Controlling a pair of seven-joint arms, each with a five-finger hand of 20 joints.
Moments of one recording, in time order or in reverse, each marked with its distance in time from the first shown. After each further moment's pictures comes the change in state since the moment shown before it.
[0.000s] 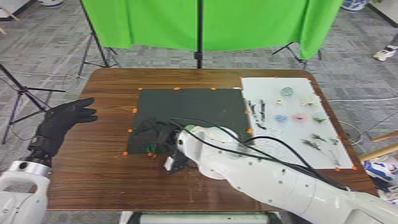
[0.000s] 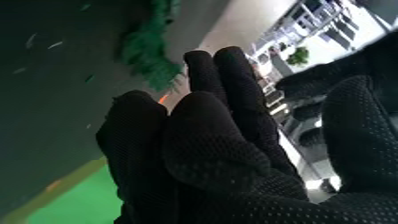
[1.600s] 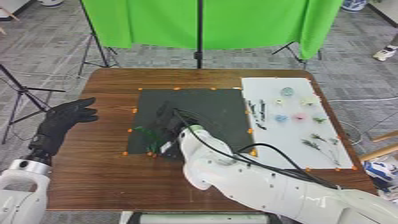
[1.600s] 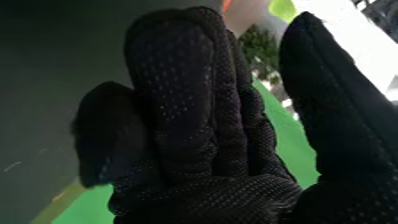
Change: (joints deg) left arm -0.2 0.7 0.2 0.0 0.2 0.0 -0.6; right arm 1.6 -1.6 -6.7 1.3 6.5 35.6 16.6
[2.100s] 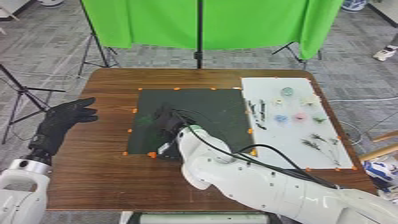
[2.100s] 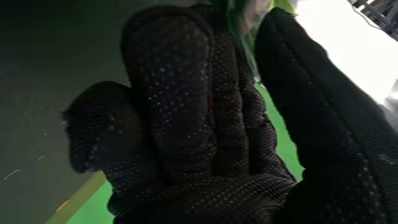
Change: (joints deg) left arm -0.1 0.3 0.2 0.1 -0.3 0.3 -0.1; right arm 0.0 -0.5 0.9 -0.6 2.0 -4.0 1.9
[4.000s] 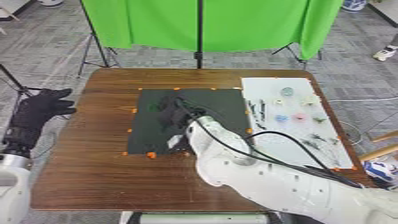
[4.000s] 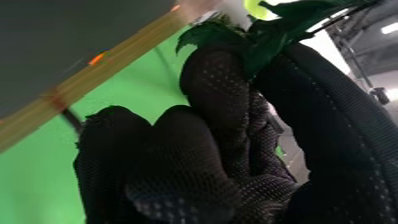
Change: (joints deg) left arm 1.2 2.2 -4.2 -0.1 -3.3 5.0 -1.0; right arm 1.2 5.9 2.1 -9.2 -8.9 -4.3 -1.1
